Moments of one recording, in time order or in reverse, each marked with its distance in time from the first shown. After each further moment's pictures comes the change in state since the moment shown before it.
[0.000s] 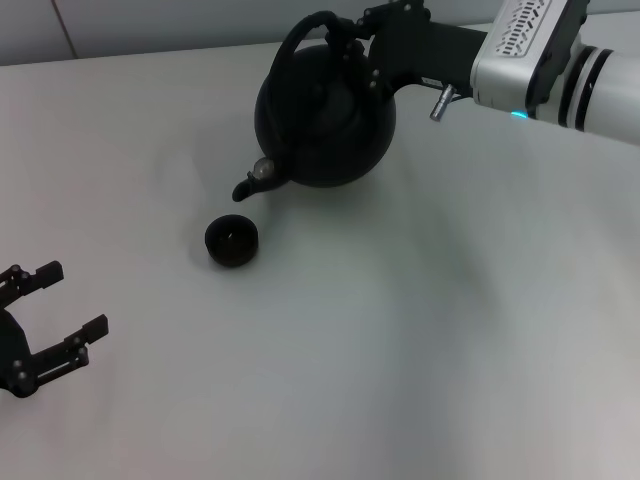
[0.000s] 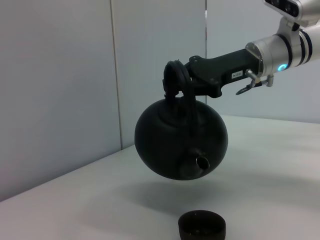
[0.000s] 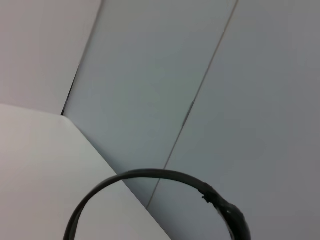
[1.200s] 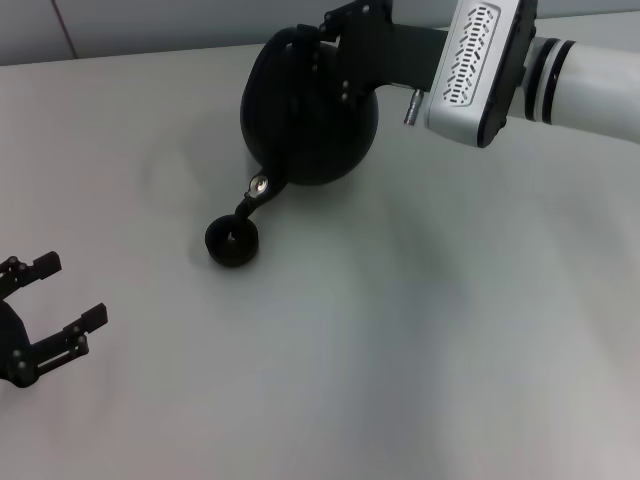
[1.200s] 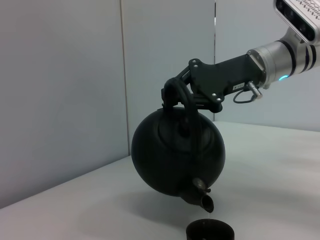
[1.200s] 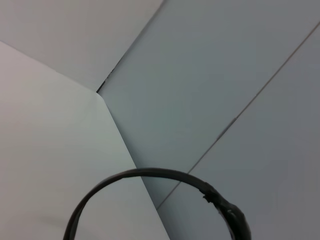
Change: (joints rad) left arm -0.008 -0.009 -0.027 -0.001 -0.001 0.000 -0.011; right arm 0.044 0.013 -0.074 0.004 0.011 0.040 -0.238
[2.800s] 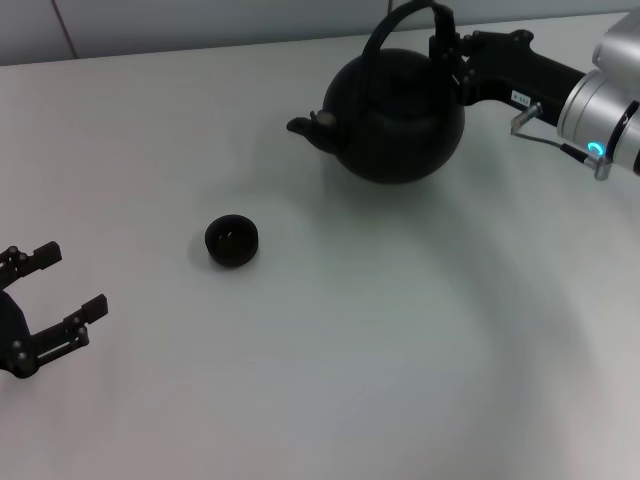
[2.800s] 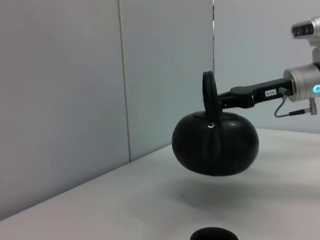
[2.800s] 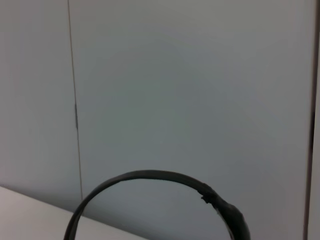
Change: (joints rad) left arm -0.016 0.001 -0.009 0.001 0.001 0.003 0.009; right arm -0.198 -0.013 0.204 0.007 0.081 -0.049 0.517
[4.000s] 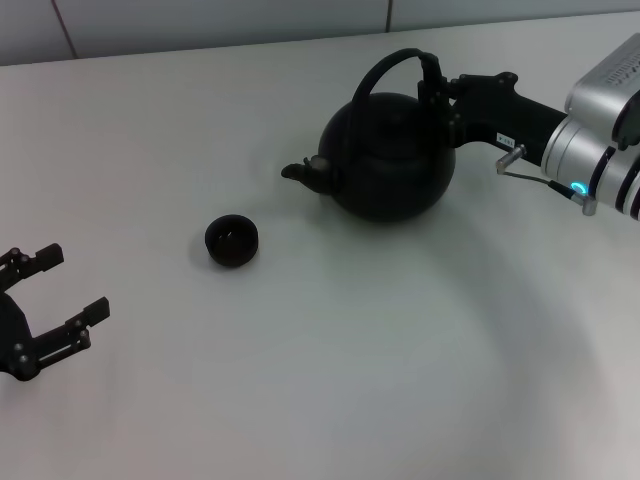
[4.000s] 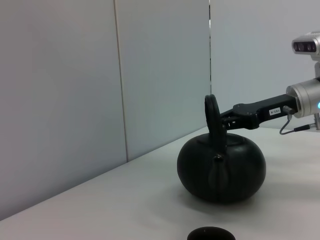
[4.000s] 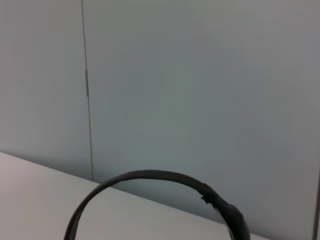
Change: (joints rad) left arm 0.004 -0.005 0.004 0.015 0.004 0.006 0.000; right arm 0.006 0.005 0.002 0.121 0.026 0.014 -0.134
